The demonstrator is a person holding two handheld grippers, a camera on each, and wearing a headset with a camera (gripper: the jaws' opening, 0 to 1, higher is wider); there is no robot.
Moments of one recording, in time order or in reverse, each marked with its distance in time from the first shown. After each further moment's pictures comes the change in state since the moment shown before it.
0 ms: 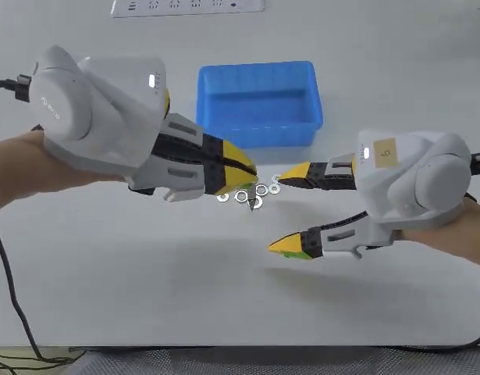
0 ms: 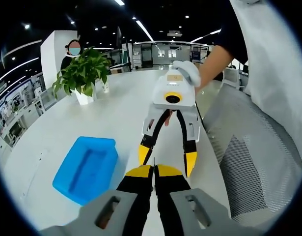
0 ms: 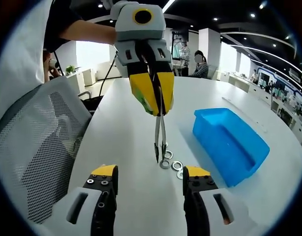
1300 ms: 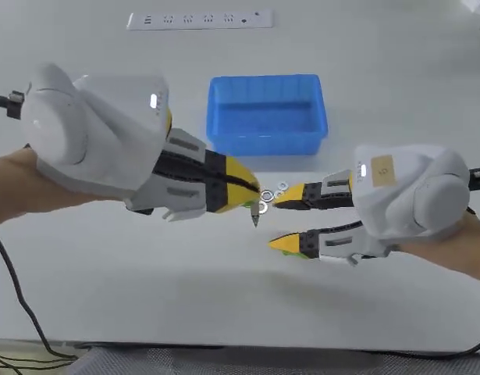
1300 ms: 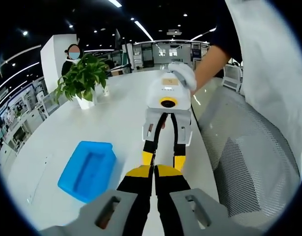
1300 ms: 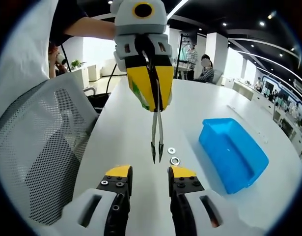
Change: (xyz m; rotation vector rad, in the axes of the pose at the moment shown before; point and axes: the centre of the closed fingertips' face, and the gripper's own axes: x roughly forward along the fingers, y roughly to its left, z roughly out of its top) left arm -0.015 -0.020 0.014 0.039 0.008 0.039; right arm -0.006 0.013 0.006 -0.069 0.005 0.012
